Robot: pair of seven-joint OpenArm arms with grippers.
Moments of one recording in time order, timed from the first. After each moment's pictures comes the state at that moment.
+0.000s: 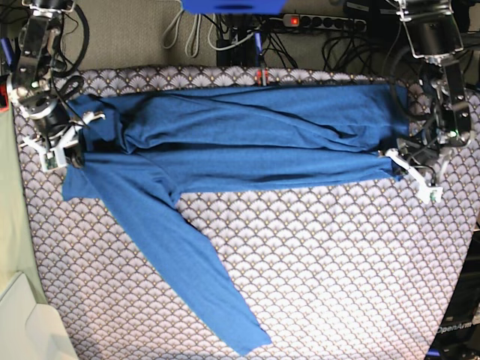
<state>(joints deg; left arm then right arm) -0.1 -19.9 -18.7 79.6 -23.2 -19.7 48.4 -15.1 15.2 24.1 89.9 2.9 34.6 -16.4</state>
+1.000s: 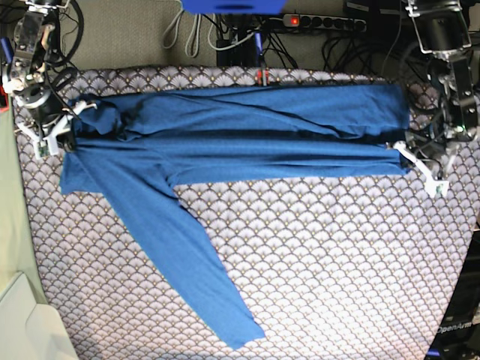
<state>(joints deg) 2.0 -22.5 -18.6 79.5 -23.6 -20.0 48.4 -16.3 16.3 26.6 85.8 3.0 34.8 -16.6</state>
